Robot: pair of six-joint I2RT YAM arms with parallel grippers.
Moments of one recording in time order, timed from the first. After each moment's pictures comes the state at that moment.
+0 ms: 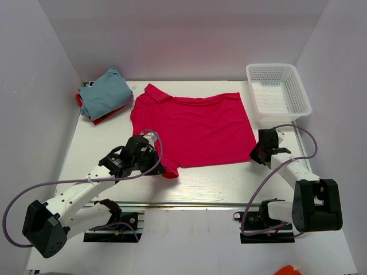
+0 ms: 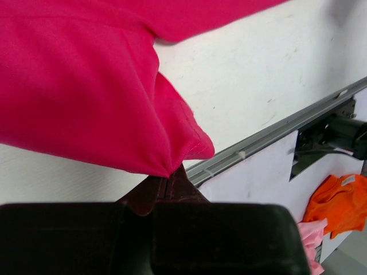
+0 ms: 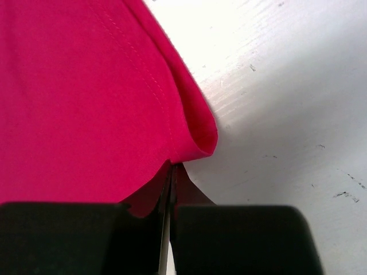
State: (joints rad) left arm -0.65 0.99 0.67 -0.52 0.23 -0.64; right arm 0.10 1.25 0.56 -0.29 0.19 0.64
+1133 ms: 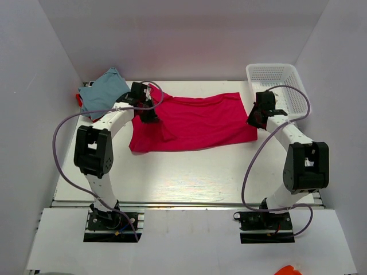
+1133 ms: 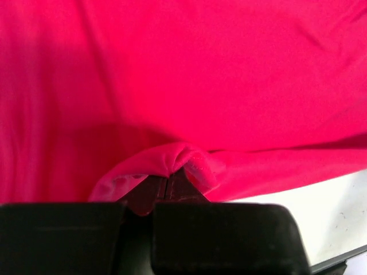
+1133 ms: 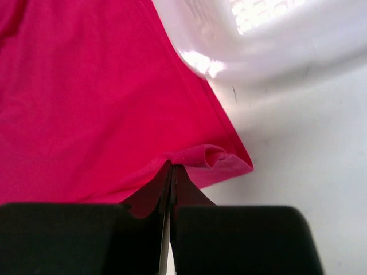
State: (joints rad) left arm -0.28 1.85 1.42 -0.52 0.16 -0.51; right arm 0.11 1.60 1.10 -0.38 0.15 0.49
